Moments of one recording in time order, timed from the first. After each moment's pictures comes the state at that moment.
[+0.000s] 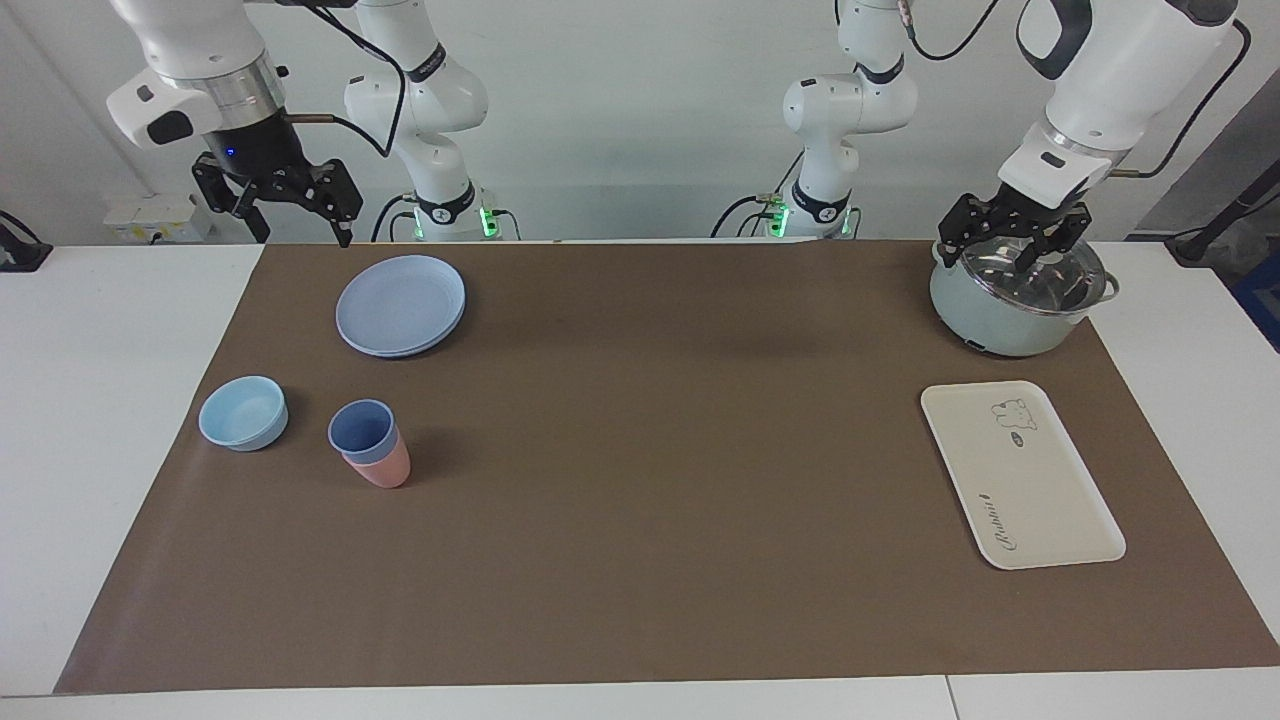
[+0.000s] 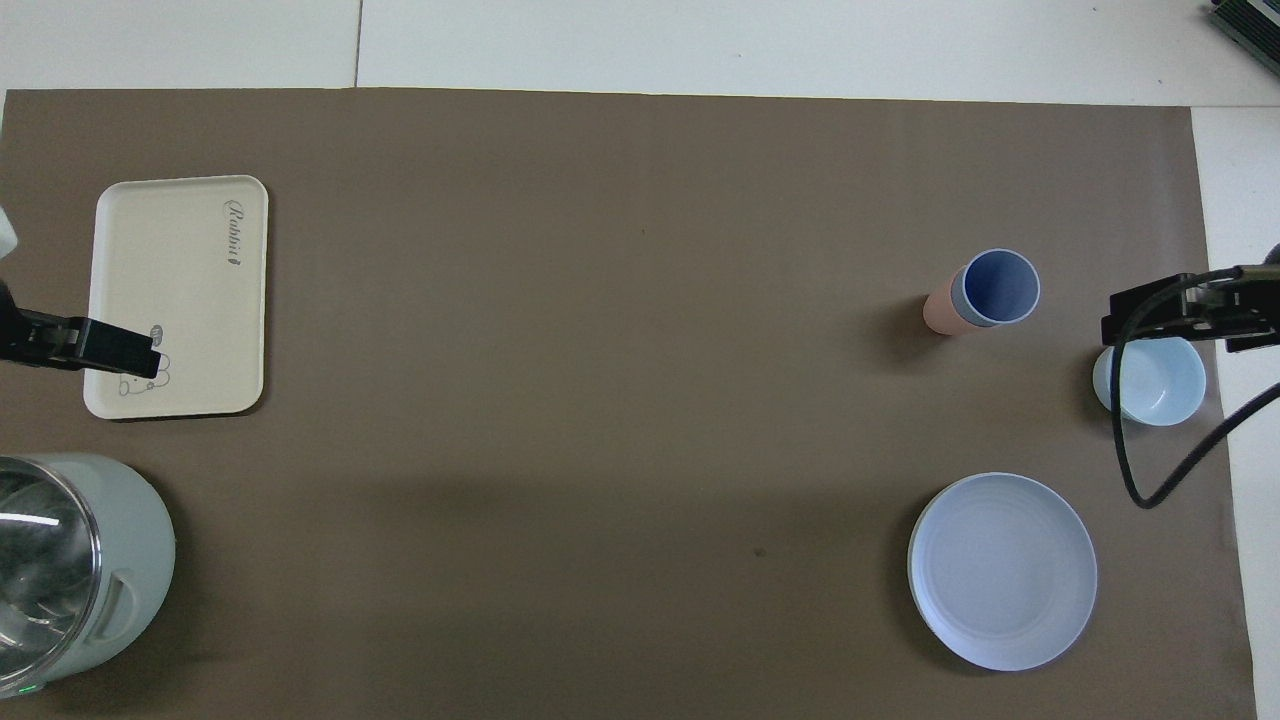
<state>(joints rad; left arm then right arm) 0.01 -0.07 -0.04 -1.65 -0.01 1.56 0.13 0.07 -0.02 -0.03 -1.51 -0.01 1.48 0.11</state>
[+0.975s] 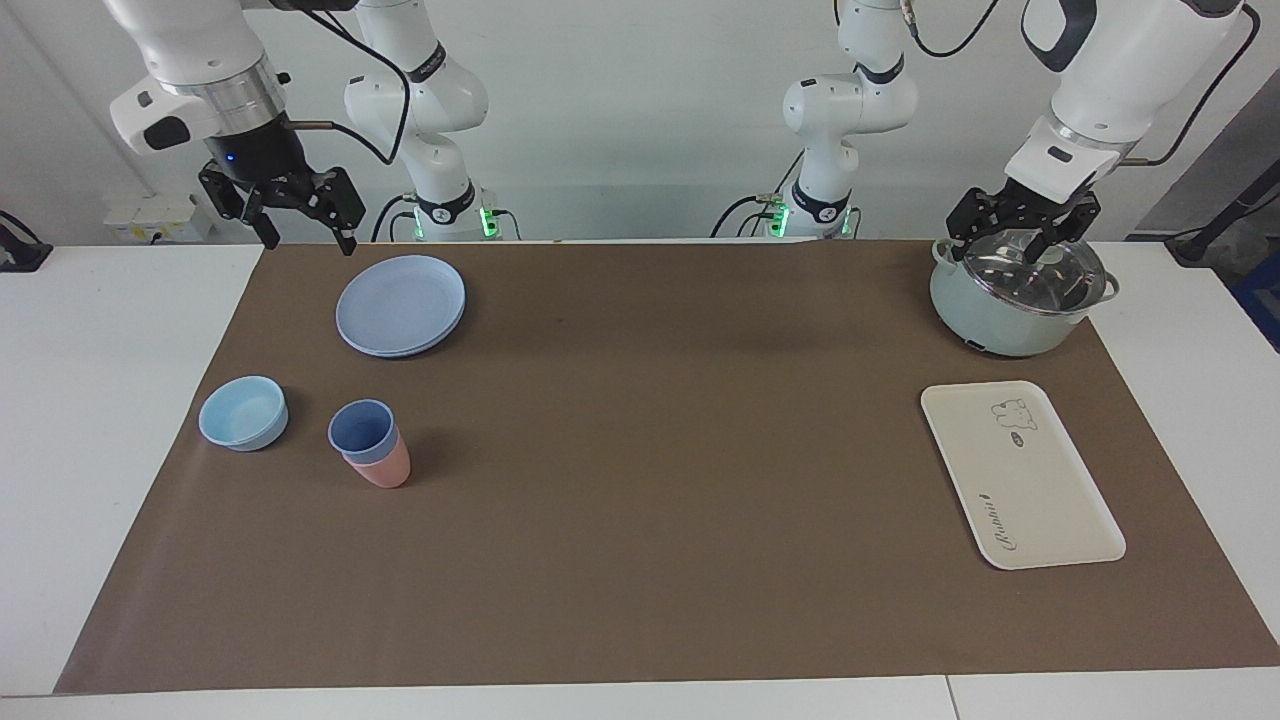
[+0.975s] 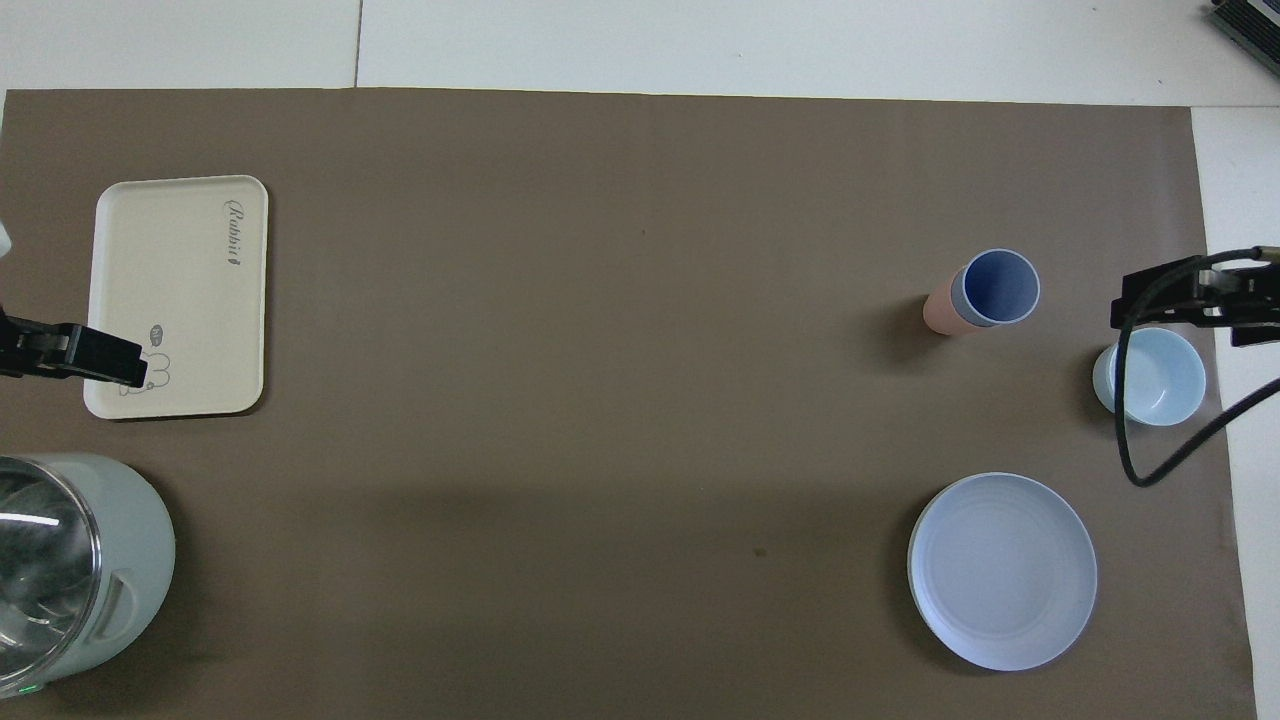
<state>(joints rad) 0.01 -0.07 -0.05 -1.66 0.03 1.52 0.11 0.06 -0.02 -0.04 -1.51 0.00 1.55 0.25</state>
